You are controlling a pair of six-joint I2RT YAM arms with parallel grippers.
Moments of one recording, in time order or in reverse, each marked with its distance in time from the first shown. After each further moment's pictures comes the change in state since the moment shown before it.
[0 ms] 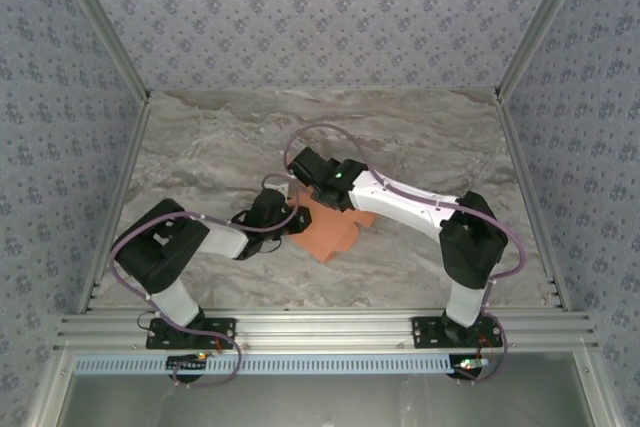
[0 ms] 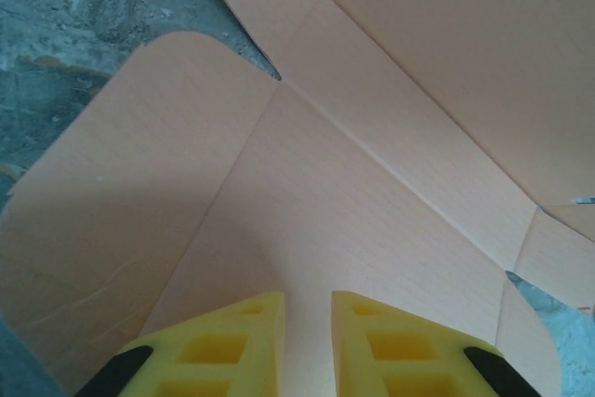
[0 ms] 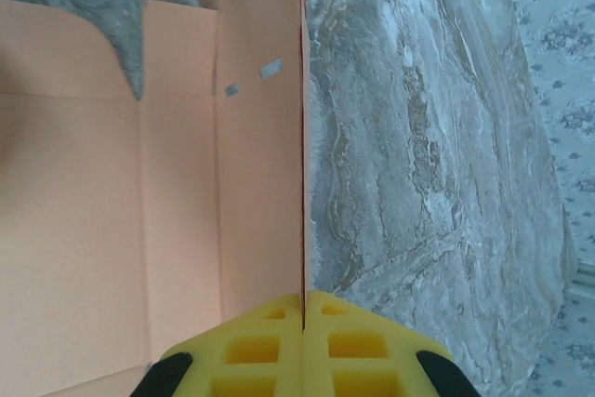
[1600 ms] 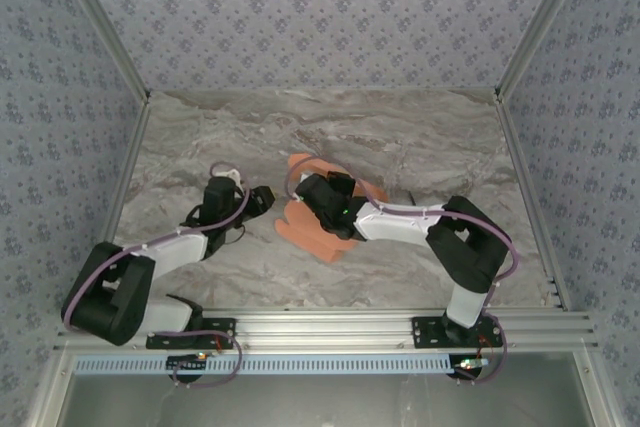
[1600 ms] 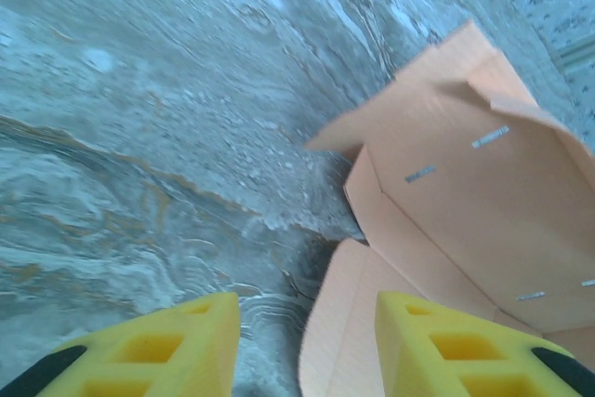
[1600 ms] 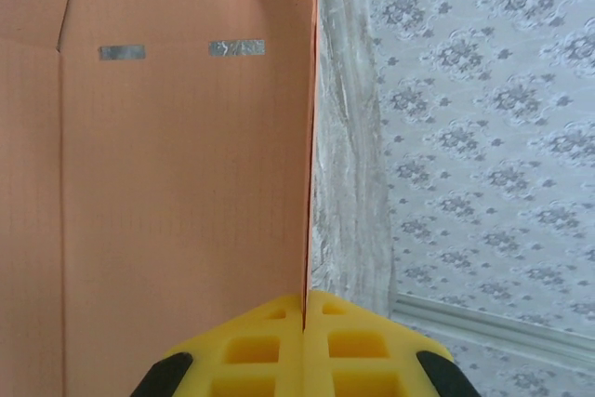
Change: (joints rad) left arm 0.322 -0.380 -0.082 -0.231 0.072 0.047; right arm 0.023 -0.025 -0.391 0.690 0.309 -0.488
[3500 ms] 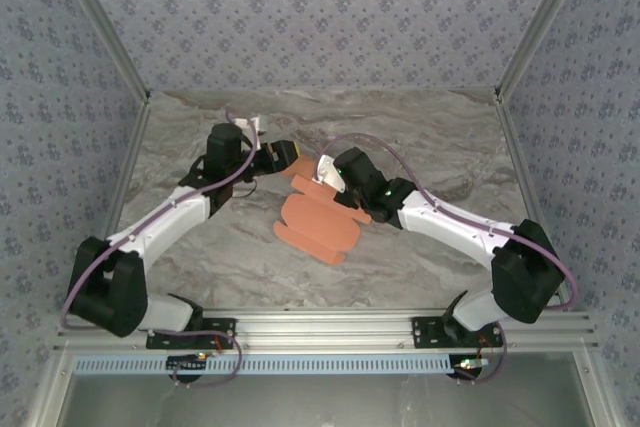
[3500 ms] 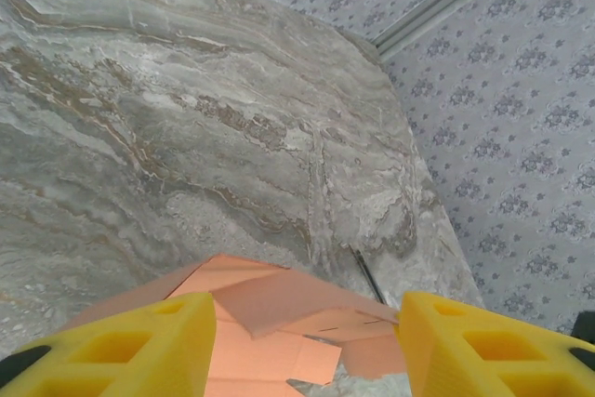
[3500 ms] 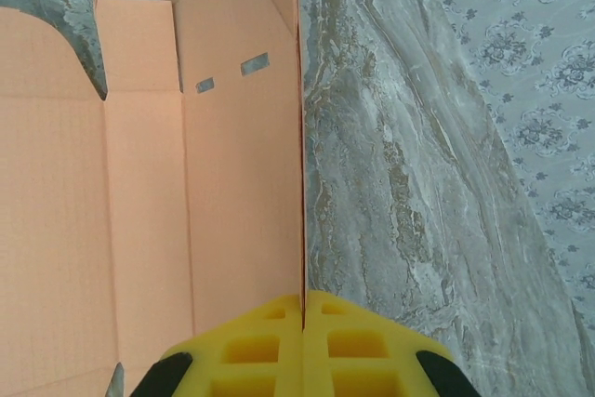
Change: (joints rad) left arm -0.058 0.082 0.494 -0.264 0.228 0.082; right arm -0.154 -0.301 0.004 -0.270 -0.557 0.225
